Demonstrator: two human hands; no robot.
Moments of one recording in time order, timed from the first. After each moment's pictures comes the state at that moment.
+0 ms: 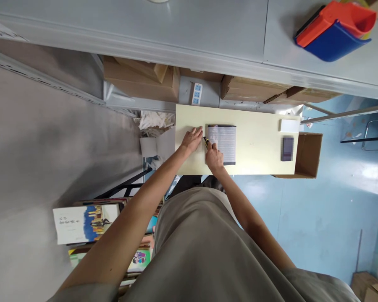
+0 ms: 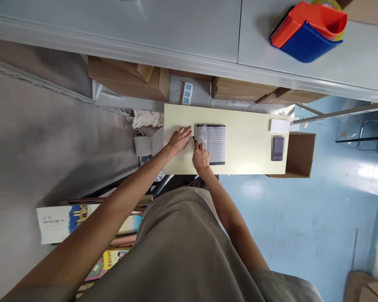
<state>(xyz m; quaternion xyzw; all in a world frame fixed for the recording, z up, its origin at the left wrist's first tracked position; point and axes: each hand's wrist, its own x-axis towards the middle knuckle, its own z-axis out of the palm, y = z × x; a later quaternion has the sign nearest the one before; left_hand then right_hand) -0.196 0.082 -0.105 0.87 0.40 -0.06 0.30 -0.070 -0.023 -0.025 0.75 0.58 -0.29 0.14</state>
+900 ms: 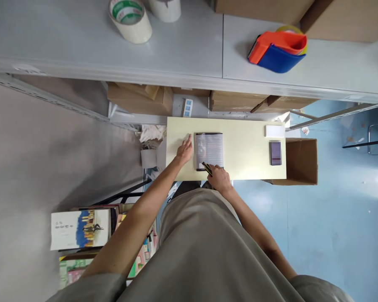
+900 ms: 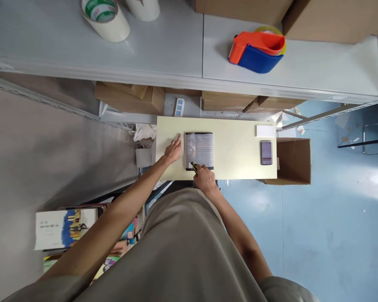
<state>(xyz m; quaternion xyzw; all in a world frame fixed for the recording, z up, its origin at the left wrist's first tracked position) -0.163 0.050 -0.091 0.81 0.50 -0.07 0.30 0.002 -0.094 0.065 0.73 0.57 -0.37 0.14</state>
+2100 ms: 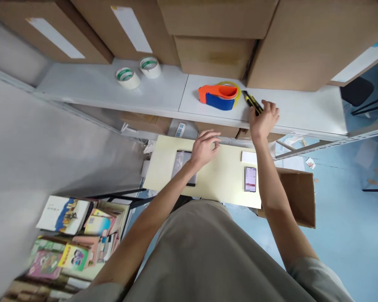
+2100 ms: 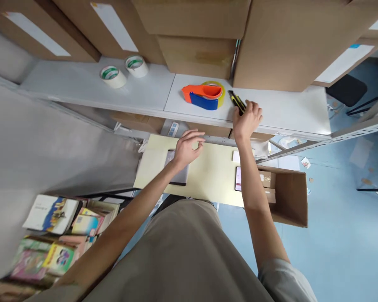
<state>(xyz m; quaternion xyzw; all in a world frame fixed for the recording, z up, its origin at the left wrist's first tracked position) 0.113 0.060 0.127 0.81 0.44 0.36 0.17 0.381 0.133 0.146 0.76 0.55 0.00 -0.36</state>
